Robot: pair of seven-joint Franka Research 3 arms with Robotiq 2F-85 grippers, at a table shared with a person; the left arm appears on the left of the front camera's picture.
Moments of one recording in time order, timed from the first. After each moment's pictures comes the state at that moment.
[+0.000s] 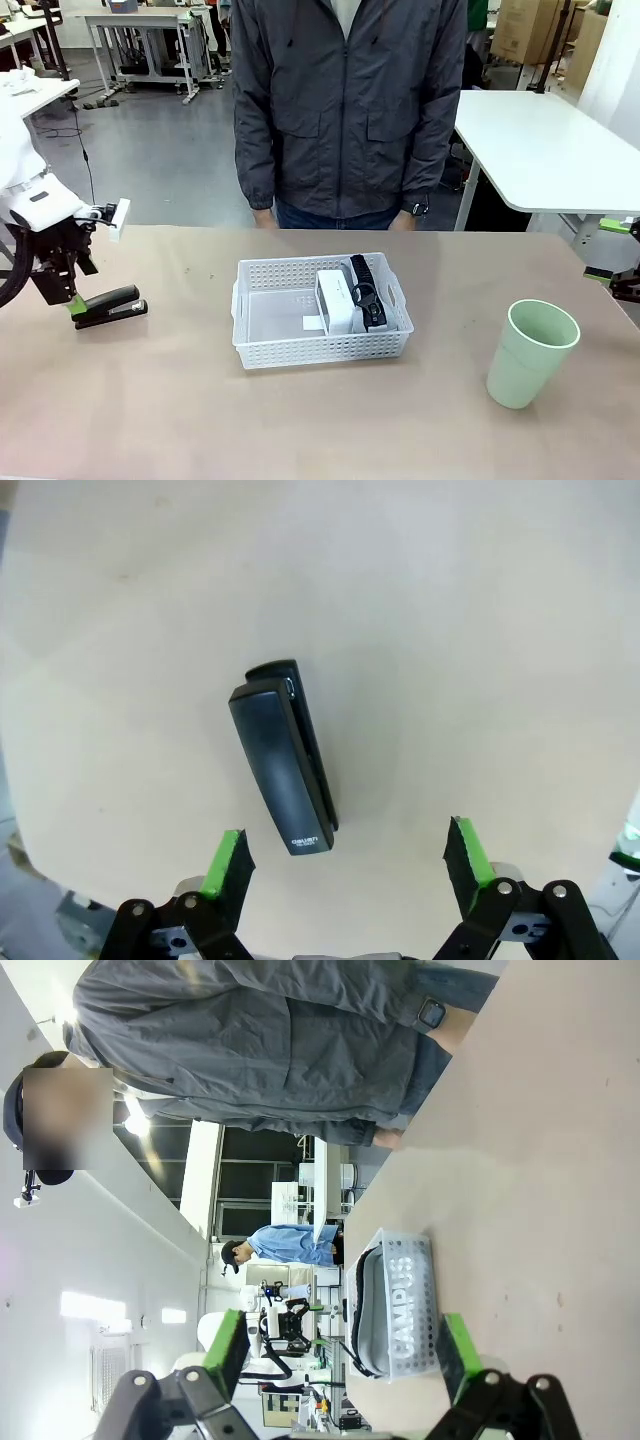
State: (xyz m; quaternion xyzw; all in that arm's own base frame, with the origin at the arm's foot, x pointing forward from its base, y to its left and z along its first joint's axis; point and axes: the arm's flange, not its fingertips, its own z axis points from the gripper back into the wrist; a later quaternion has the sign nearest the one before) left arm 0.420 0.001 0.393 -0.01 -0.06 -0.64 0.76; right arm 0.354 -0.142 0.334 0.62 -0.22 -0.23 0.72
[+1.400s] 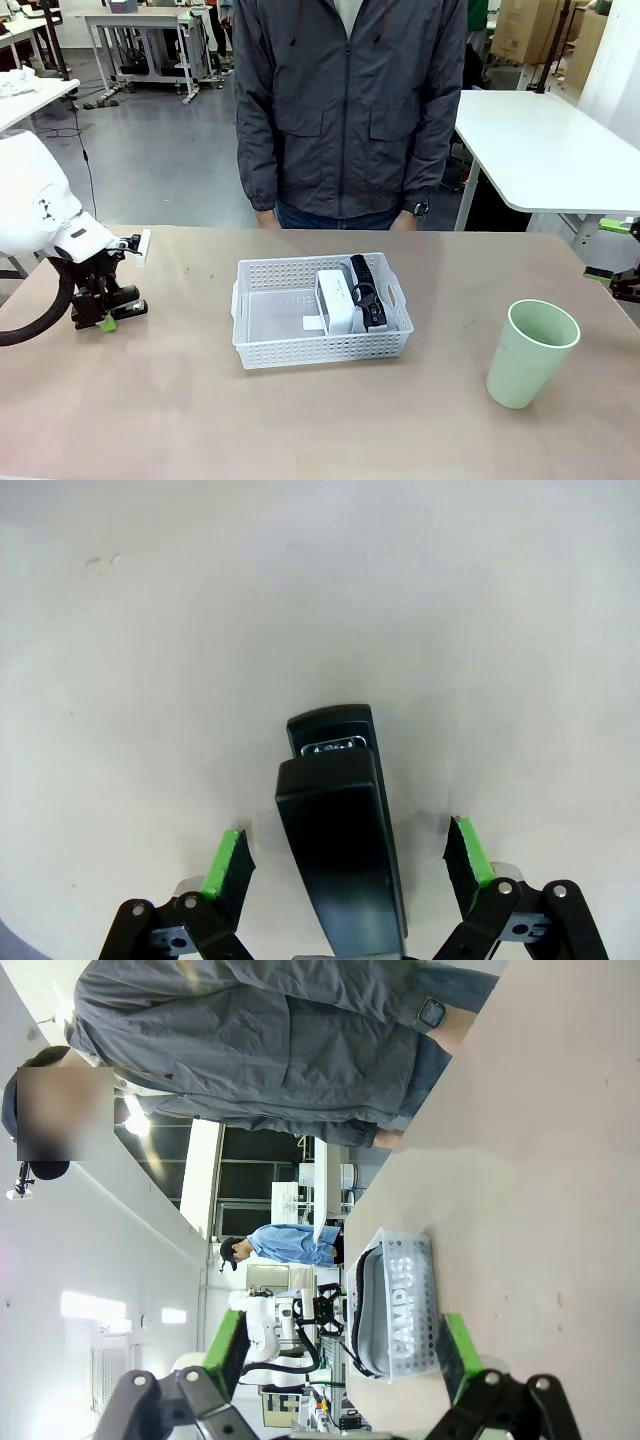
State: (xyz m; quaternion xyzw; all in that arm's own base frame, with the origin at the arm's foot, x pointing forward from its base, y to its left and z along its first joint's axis) left arm 0.466 0.005 0.306 -0.03 -0.06 -0.63 0.77; right arm 0.354 -0.143 0.334 0.62 -0.22 -0.23 0.72
